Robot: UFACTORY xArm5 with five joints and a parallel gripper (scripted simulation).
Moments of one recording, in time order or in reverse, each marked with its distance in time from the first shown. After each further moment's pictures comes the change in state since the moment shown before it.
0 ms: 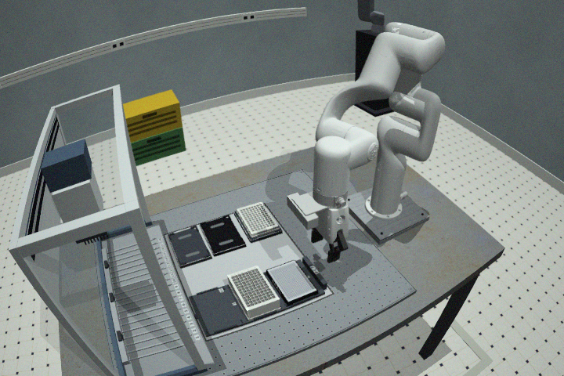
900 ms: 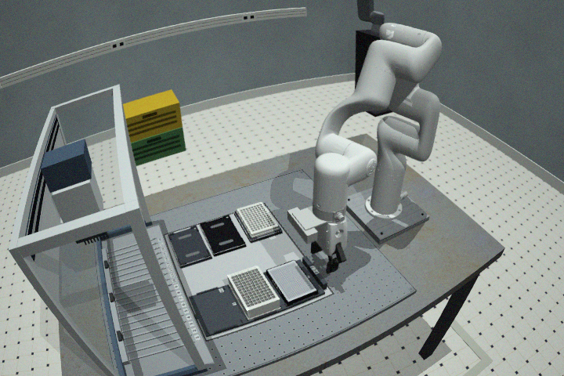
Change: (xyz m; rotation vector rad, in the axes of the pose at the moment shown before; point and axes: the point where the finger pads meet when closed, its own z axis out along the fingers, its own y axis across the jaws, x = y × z) arm -0.001 0.000 0.040 0.000 -0.001 0.000
